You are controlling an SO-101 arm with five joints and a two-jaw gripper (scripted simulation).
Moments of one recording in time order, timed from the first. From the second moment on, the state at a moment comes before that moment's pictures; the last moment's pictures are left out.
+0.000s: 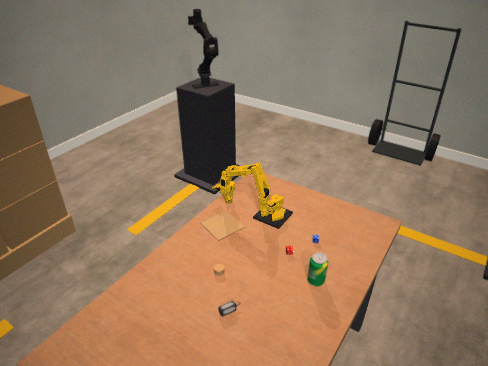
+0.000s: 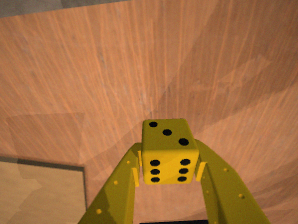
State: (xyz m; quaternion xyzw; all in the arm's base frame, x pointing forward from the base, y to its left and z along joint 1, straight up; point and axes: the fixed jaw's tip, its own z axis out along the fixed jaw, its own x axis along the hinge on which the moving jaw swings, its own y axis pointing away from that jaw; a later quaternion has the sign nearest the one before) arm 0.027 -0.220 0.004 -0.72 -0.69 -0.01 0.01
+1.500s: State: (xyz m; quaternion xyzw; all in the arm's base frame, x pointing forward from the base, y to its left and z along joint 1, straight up) arm 0.027 -0.220 0.044 -0.72 -0.69 -0.01 0.02
